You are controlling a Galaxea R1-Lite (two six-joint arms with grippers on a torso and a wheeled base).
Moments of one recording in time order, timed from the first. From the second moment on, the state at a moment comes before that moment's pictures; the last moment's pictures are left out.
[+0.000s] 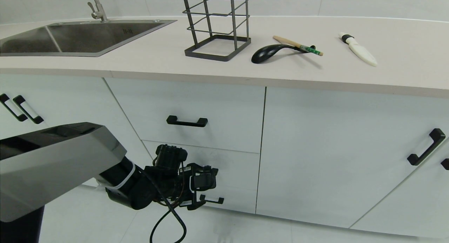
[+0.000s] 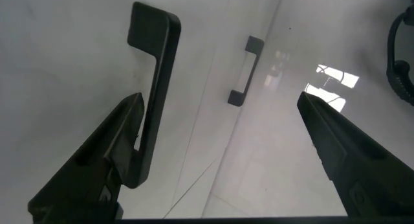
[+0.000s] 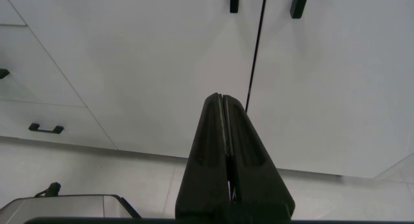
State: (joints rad) left arm -0.34 2.22 -0.85 -0.57 -0.18 1.15; right arm 0.00 0.00 0.00 0.00 -0.03 0.02
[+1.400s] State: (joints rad) left arm -0.35 2.01 -0.54 -0.60 -0.19 1.16; right arm 0.00 0.00 0.00 0.00 -0.03 0.02
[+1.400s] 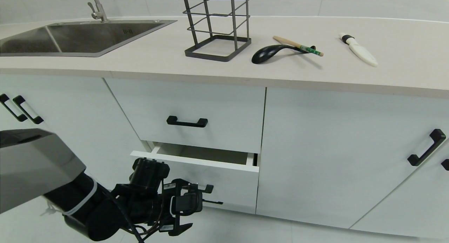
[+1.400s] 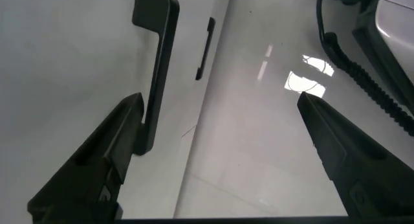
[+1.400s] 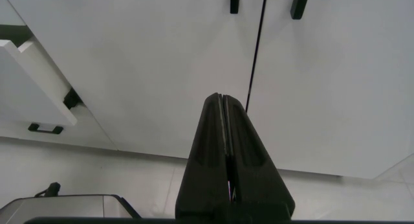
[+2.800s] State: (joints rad) left arm -0.38 1.87 -0.75 -0.53 -0.23 1.02; right arm 0.00 0.00 0.00 0.00 -0.03 0.02
